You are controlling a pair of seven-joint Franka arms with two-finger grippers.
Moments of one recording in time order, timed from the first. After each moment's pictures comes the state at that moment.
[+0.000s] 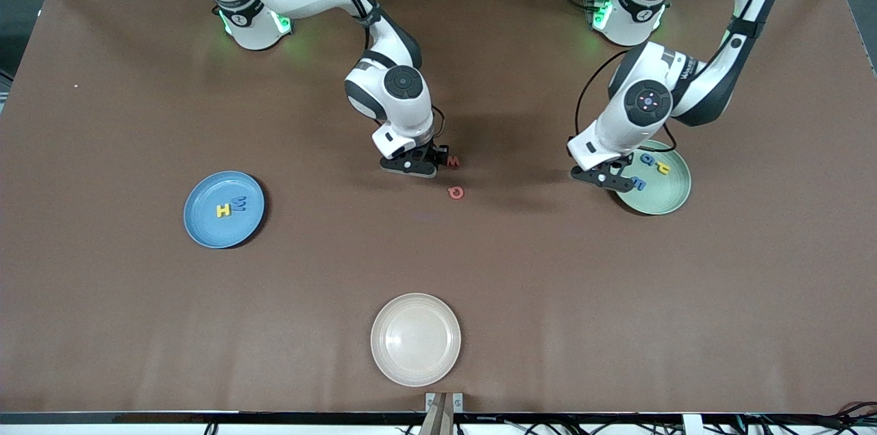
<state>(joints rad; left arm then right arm) 0.06 0.22 -0.49 -2.23 0.13 2.28 -0.23 0.65 0.63 0.19 -1.89 -0.23 2.56 1.17</state>
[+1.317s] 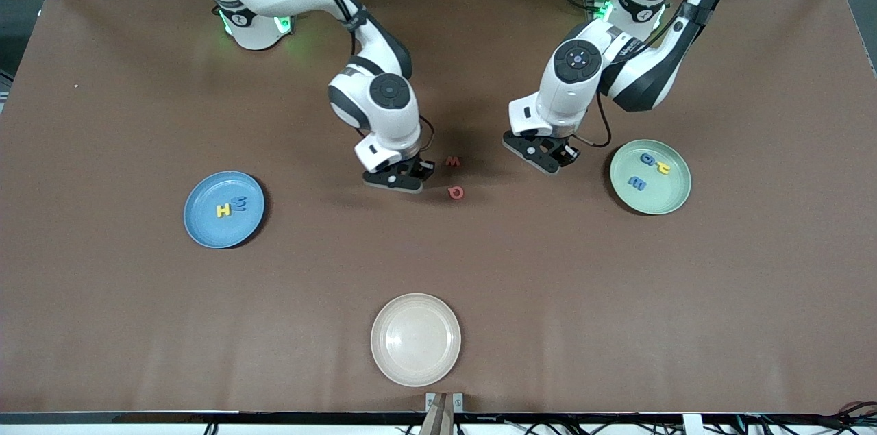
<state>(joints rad) -0.11 0.22 -0.52 -2.17 0.20 2.35 -0.06 0.51 0.54 0.21 -1.83 -0.27 2.40 1.08</state>
